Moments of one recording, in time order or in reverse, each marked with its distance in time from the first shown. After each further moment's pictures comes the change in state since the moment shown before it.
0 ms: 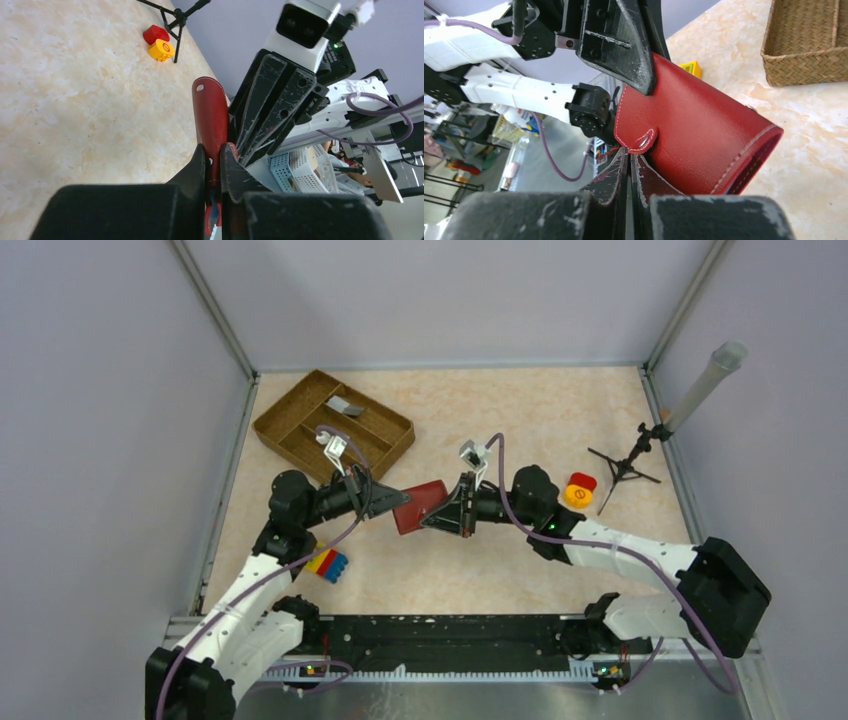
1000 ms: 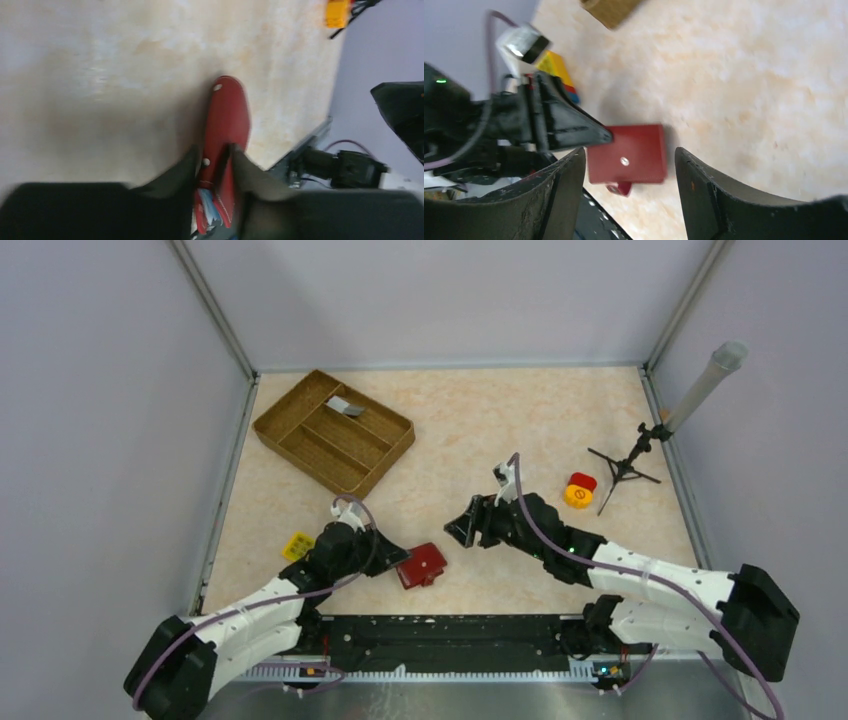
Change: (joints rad) left arm -0.285 0.010 -0.350 -0.158 -0.571 -0.157; right arm 0.112 -0.237 -0.066 -0.483 0.674 0.049
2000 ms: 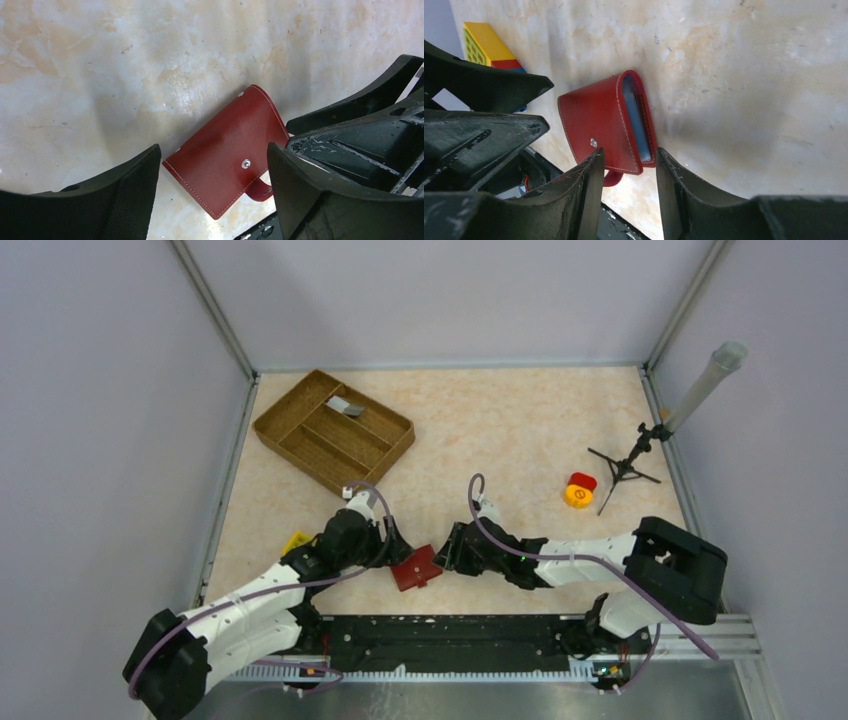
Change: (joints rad) left arm -0.071 0.030 0.159 -0.294 -0.182 0.357; right arm 0.135 0.431 -0.043 0.087 0.068 0.485
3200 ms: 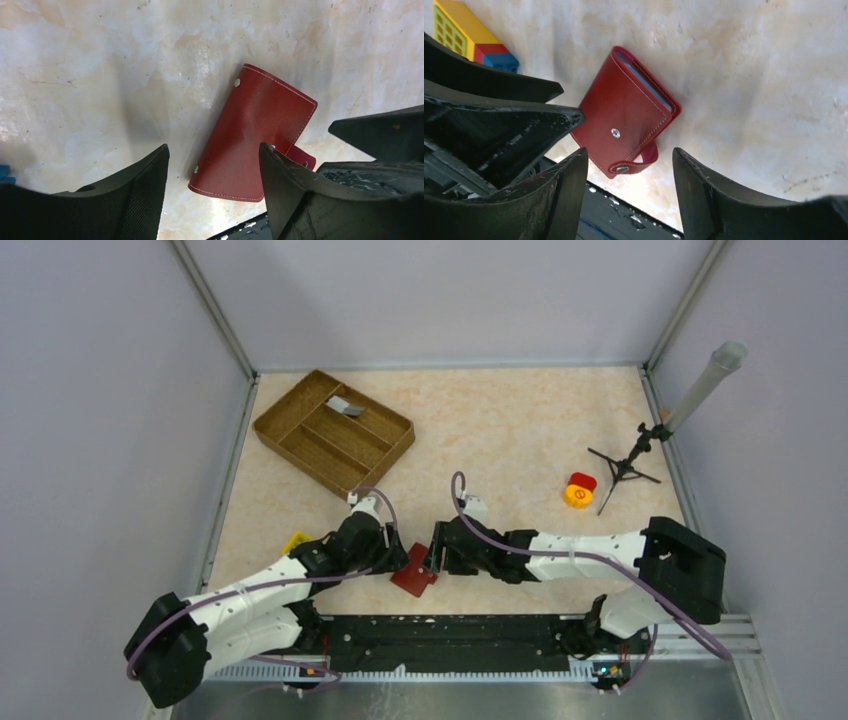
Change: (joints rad) left arm -0.100 0.073 0.059 -0.146 -0.119 -0.081; right arm 0.064 0.007 0.201 -0.300 0.073 -0.063
